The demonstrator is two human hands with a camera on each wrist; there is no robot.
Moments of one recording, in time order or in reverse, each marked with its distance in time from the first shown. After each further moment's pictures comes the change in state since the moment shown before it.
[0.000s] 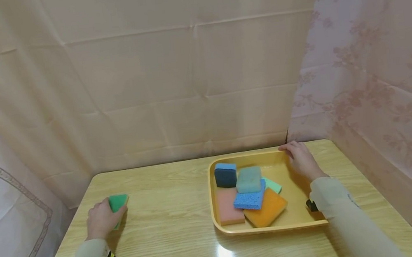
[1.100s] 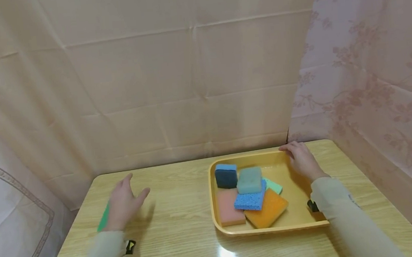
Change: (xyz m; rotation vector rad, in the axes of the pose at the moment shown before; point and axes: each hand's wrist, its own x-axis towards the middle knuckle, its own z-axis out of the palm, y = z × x) left_hand 0.003 0.087 -0.014 -0.153 0.136 0.245; right_hand -0.001 0.002 0.001 0.008 0.001 0.007
